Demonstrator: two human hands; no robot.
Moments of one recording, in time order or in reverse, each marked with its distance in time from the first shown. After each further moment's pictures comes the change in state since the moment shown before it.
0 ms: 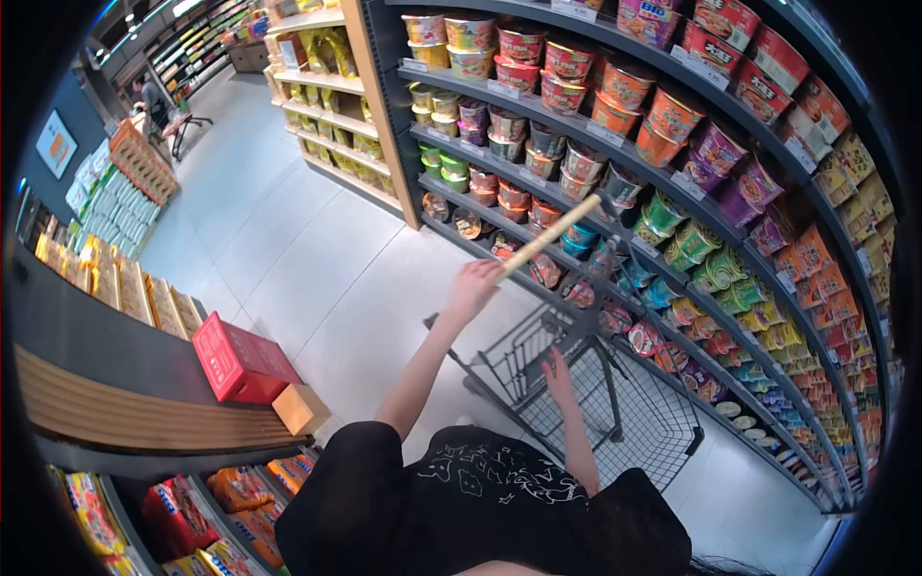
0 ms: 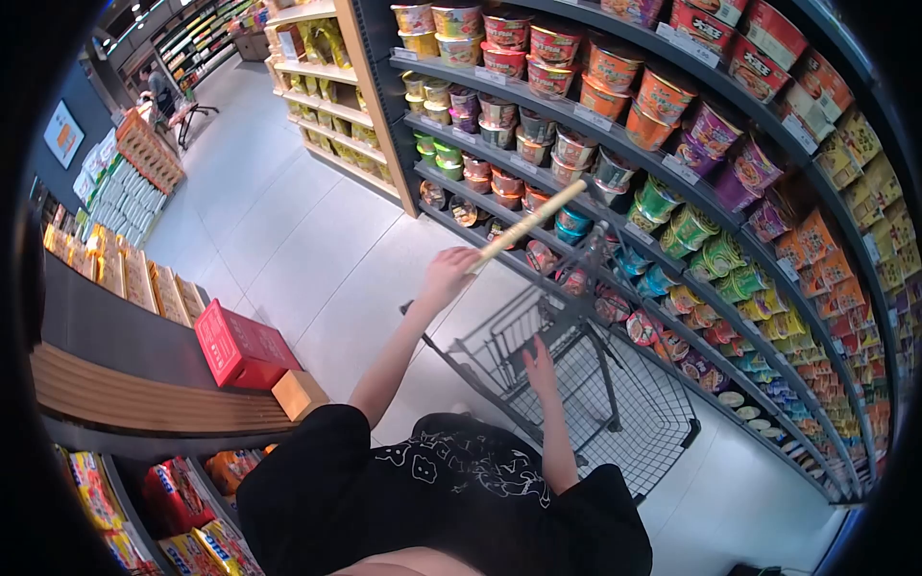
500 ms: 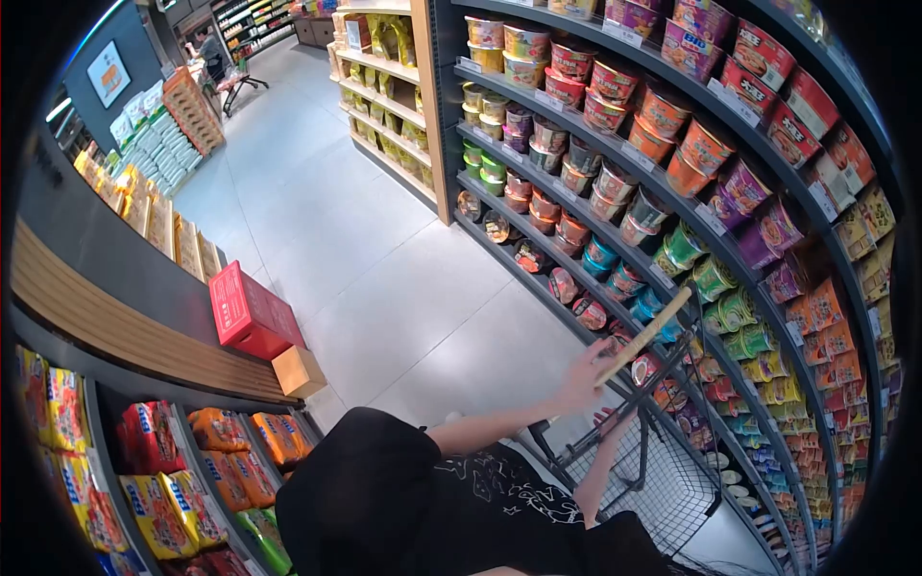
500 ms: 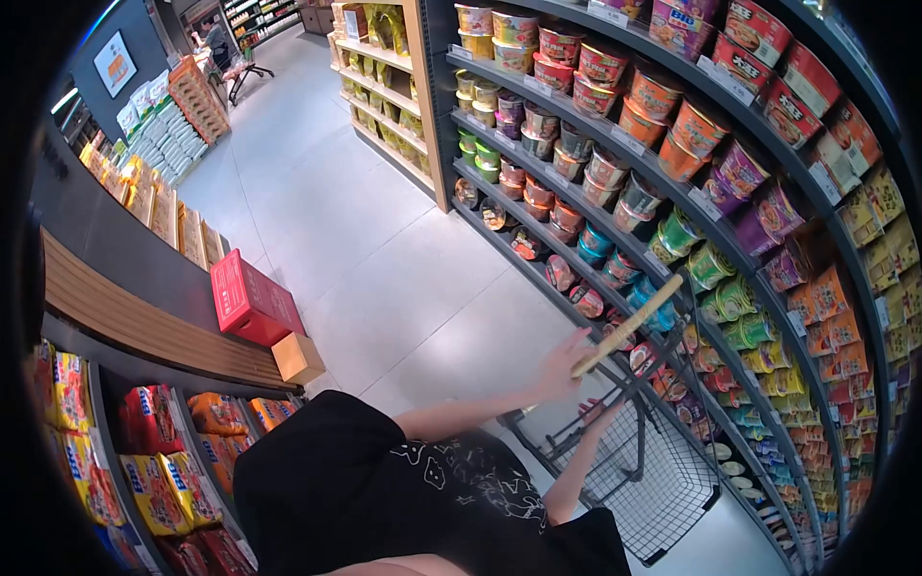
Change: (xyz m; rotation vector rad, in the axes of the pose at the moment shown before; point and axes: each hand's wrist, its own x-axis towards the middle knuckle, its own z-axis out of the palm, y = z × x) left_hand -0.029 0.219 0.108 -0.596 -0.023 -0.276; right_hand -0.041 0.134 -0.130 0.929 0.228 0.649
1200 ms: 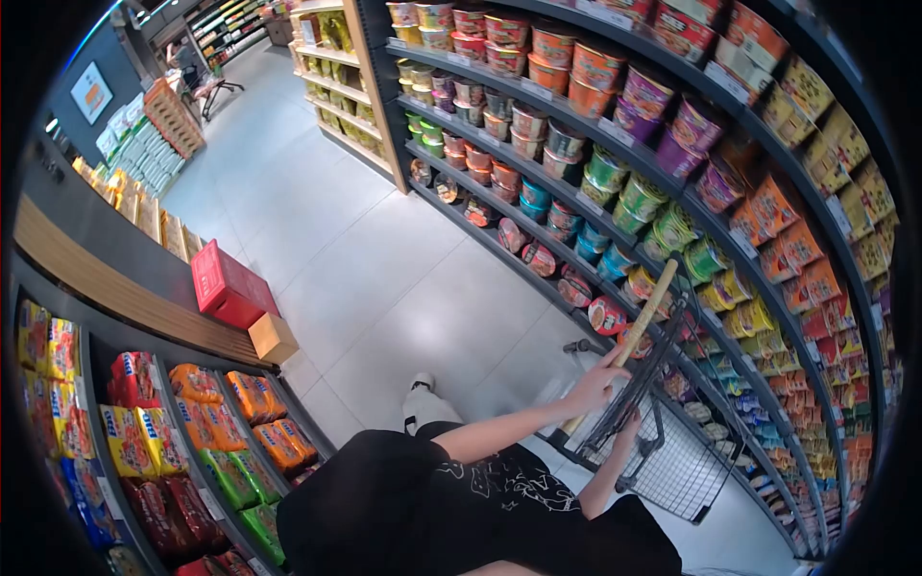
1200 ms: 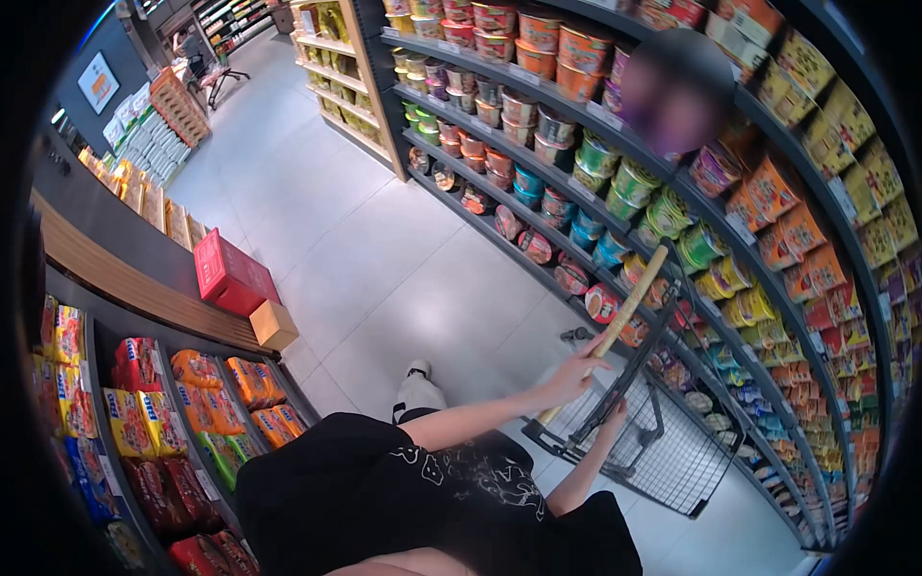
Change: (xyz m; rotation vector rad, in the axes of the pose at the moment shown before) left_hand -0.066 0.118 0.256 -0.345 -0.187 -0.116; right_hand -0.059 -0.073 -0.276 -0.203 0.256 -0.344
